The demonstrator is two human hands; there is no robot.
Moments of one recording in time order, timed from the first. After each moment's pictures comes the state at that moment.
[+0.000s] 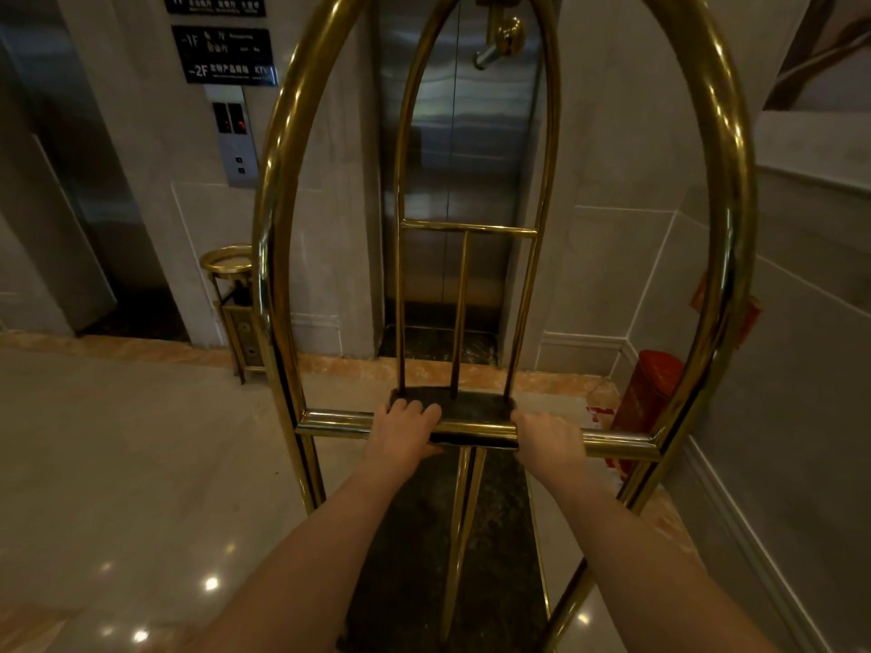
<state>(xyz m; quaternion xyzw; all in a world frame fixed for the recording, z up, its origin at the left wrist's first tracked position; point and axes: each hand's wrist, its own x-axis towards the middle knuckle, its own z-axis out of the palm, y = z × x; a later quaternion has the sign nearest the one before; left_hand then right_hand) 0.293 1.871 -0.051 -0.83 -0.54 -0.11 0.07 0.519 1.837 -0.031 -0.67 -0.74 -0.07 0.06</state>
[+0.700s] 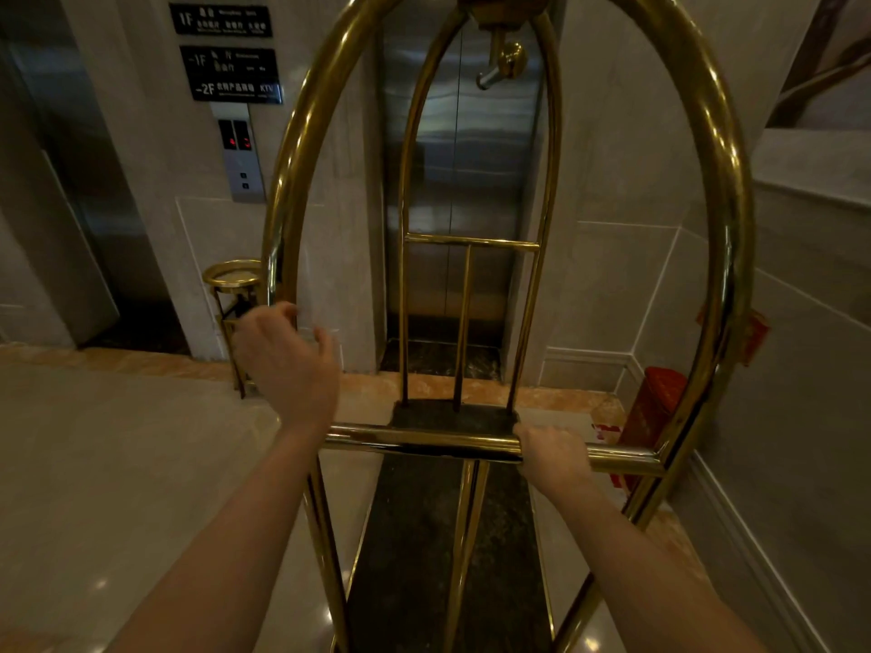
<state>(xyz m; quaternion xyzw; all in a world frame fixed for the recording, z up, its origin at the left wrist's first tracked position) 0.222 1.880 0.075 -0.49 -0.60 -0.60 0.18 0.527 1.866 -0.033 -0.65 -0.75 -0.07 0.06</state>
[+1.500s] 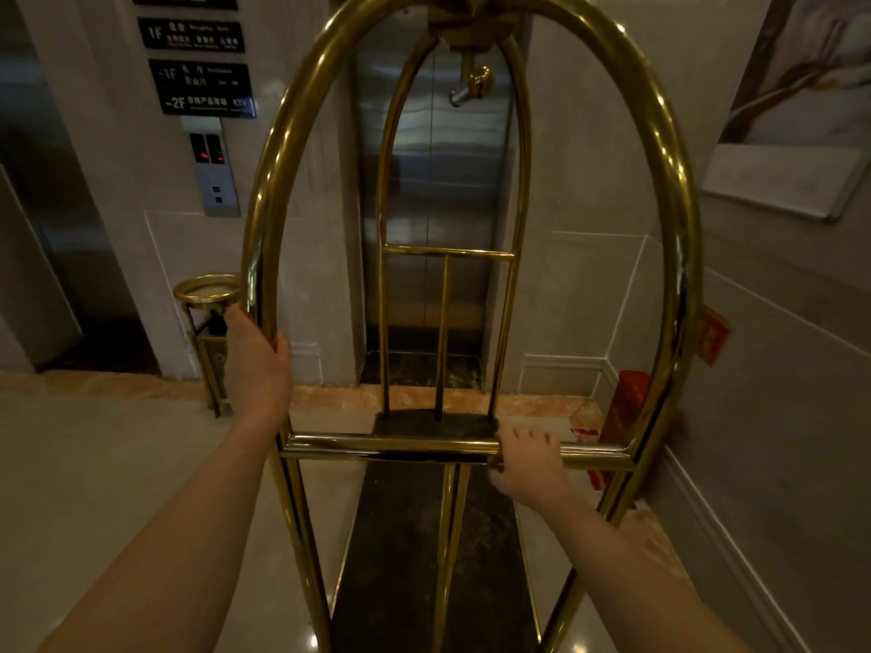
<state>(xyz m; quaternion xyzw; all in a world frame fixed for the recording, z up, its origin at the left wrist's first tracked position) 0.194 1.911 0.079 -0.50 -0.65 -0.56 -0.03 0.525 1.854 -0.028 -0.68 -0.73 0.02 0.10</state>
